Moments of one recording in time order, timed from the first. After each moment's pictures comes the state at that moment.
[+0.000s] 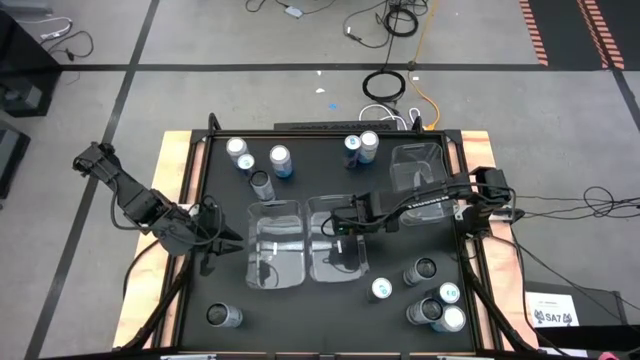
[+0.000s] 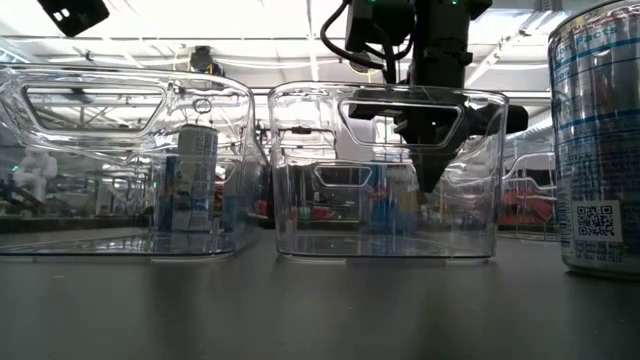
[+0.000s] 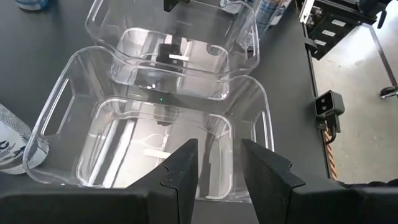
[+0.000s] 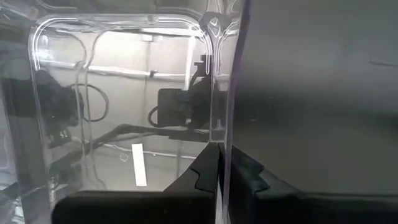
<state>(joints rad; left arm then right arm) -0.67 0.84 0.87 -0.80 -0.42 -0.73 0.09 1.83 1.35 -0.98 0.11 1.58</state>
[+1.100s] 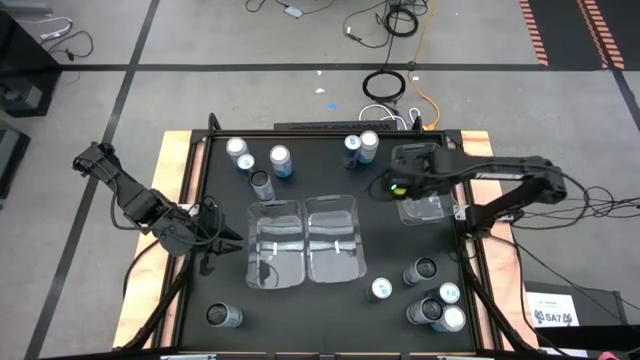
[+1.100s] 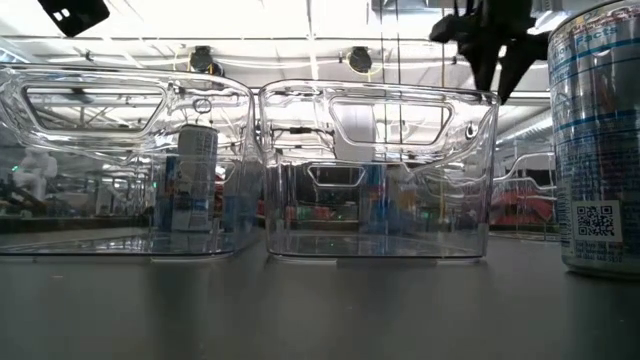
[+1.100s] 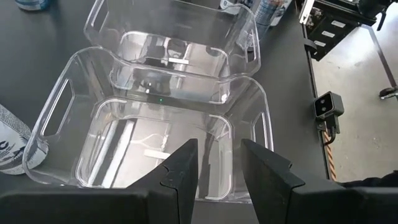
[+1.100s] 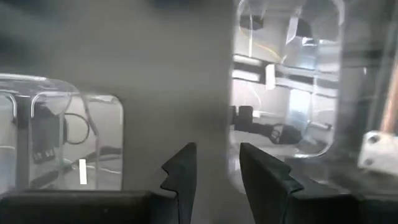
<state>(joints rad) -0.67 0.84 0.87 -0.79 -0.42 -0.73 -0.08 1.36 1.35 -1.42 0.23 1.33</state>
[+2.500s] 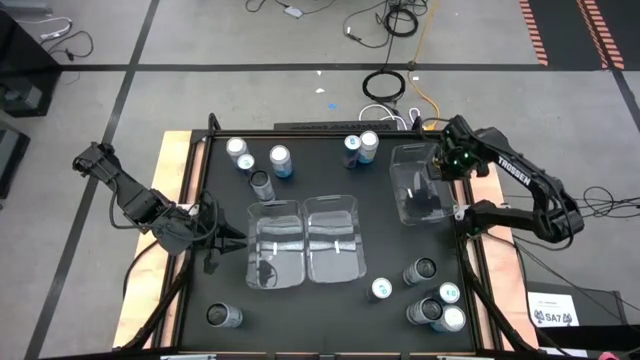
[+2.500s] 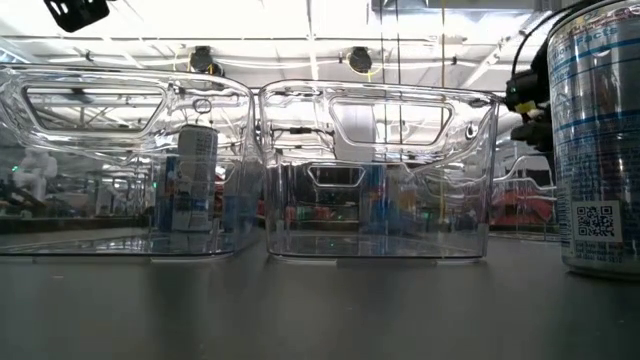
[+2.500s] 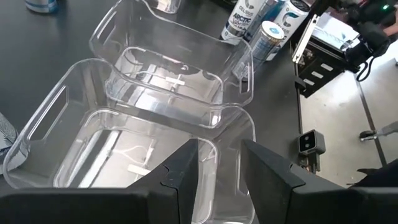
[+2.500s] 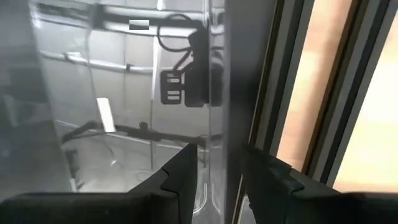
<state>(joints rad) -0.67 0.84 0.87 -0.71 -0.48 -0.83 -1.15 1.09 0.74 -1.13 -0.06 0.32</state>
